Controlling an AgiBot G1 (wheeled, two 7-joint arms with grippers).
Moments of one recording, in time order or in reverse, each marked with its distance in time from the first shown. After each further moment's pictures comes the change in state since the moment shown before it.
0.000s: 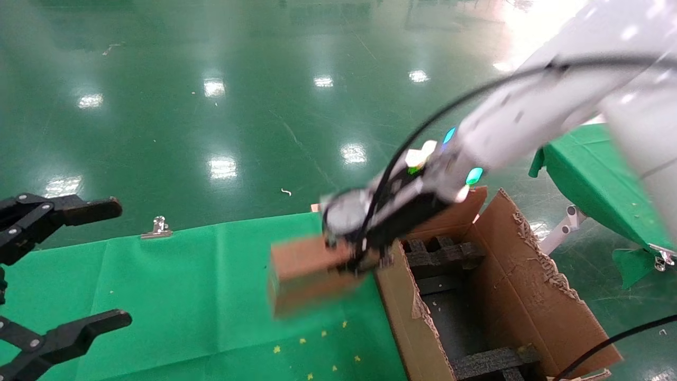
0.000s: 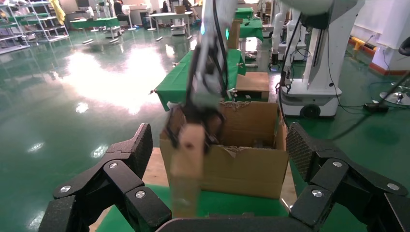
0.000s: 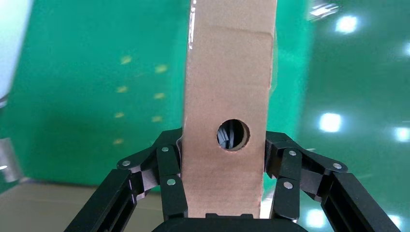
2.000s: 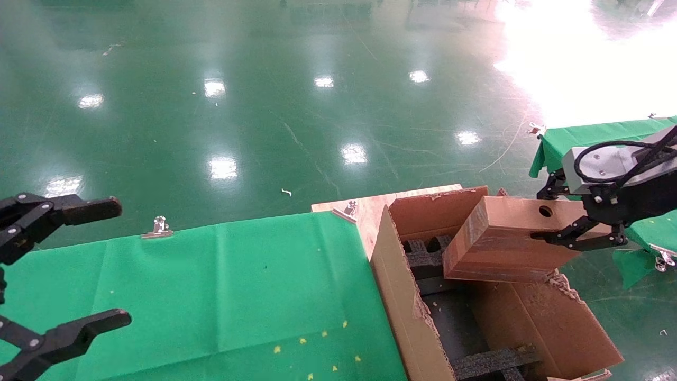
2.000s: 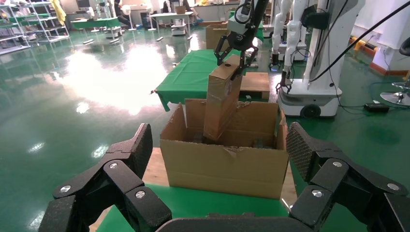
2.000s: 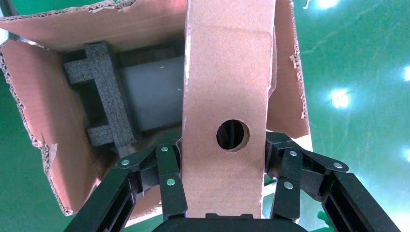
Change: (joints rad) left arm 0.000 0.000 0.000 0.000 0.000 0.000 0.000; right arm 0.568 0.452 -0.813 -0.253 0.336 -0.006 -0.164
